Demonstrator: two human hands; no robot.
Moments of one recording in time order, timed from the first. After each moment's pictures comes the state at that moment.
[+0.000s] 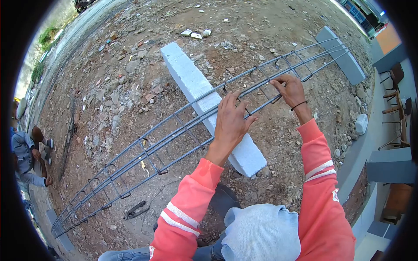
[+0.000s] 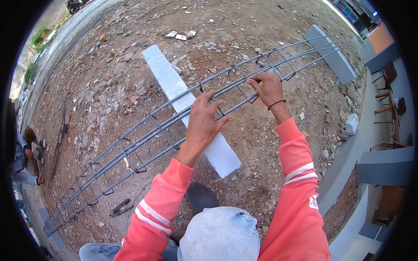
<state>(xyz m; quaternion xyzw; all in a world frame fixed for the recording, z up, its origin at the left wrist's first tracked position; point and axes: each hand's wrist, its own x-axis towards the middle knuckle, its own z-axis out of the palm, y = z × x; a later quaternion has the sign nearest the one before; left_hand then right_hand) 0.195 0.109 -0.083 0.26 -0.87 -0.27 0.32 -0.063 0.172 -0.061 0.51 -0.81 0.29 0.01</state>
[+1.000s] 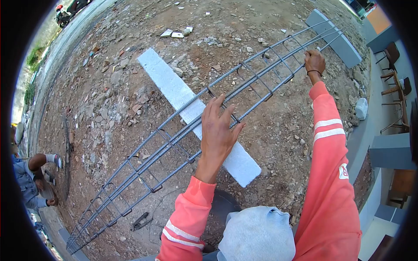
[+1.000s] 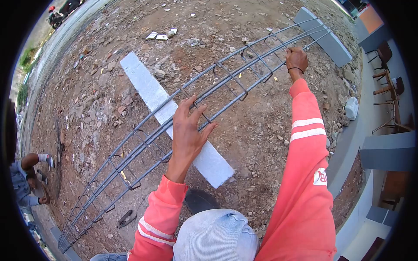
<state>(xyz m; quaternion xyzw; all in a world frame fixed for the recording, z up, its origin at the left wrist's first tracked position) 0.194 0.110 -0.077 0.29 -0.87 -0.27 0.28 -0.272 0.184 -0.103 0.27 -0.91 0.17 0.27</state>
